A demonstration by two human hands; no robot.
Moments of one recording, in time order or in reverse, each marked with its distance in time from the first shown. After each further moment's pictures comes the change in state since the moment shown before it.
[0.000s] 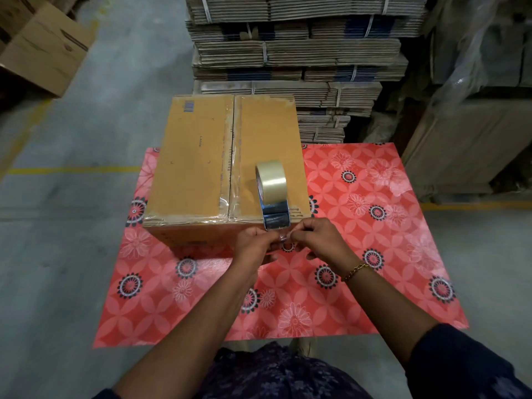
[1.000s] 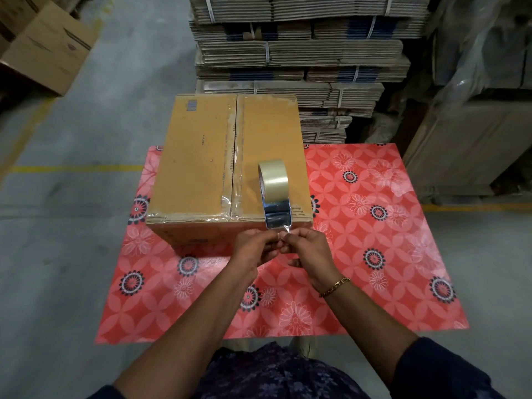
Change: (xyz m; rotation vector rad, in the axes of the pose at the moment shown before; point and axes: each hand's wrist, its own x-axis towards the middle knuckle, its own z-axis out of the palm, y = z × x) left_hand -0.003 0.004 -0.005 -0.081 -0.031 -0.095; right_hand -0.017 0.004 0.042 0.450 0.105 0.156
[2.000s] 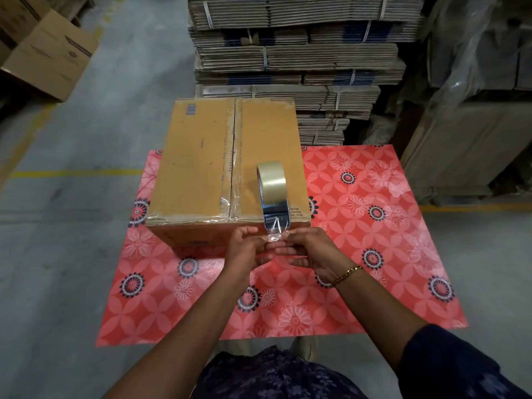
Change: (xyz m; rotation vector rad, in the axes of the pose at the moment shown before) left_hand -0.011 -0.006 -0.016 -0.072 -0.001 0.095; right_hand 0.003 -0.020 -0.018 0.082 -0.234 0.194
